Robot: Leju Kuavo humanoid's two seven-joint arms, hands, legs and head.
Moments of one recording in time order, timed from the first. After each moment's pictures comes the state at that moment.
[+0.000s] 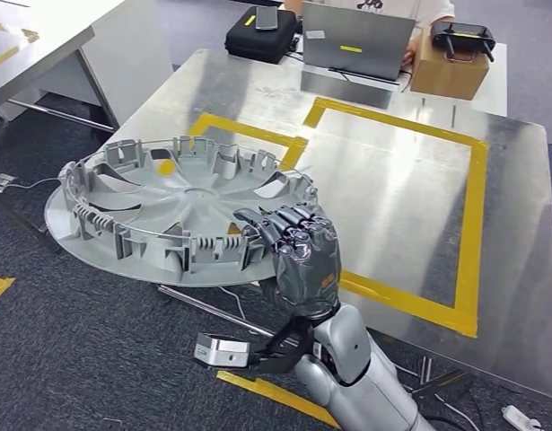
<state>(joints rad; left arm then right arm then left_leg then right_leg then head) -0.05 0.10 -1.02 -0.11 1.09 0.07 -0.62 -0.33 0.12 0.75 -1.46 1.24 -0.66 -0.15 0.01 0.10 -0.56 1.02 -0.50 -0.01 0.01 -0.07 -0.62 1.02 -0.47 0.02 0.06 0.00</state>
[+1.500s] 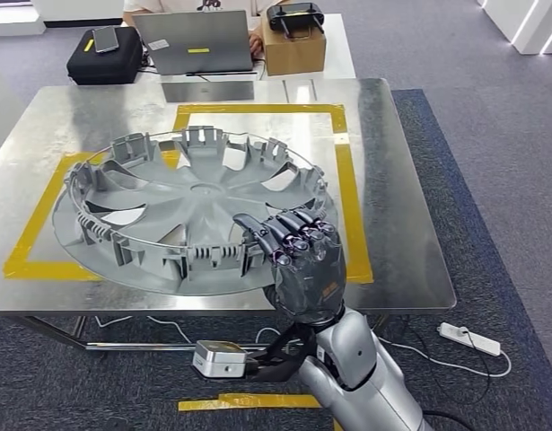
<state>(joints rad) -0.06 0.10 -1.07 -0.11 1.14 0.07 -0.61 -0.31 0.13 0.72 -1.50 1.36 -0.66 -0.17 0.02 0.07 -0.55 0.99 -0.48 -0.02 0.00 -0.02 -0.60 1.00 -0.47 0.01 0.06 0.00</state>
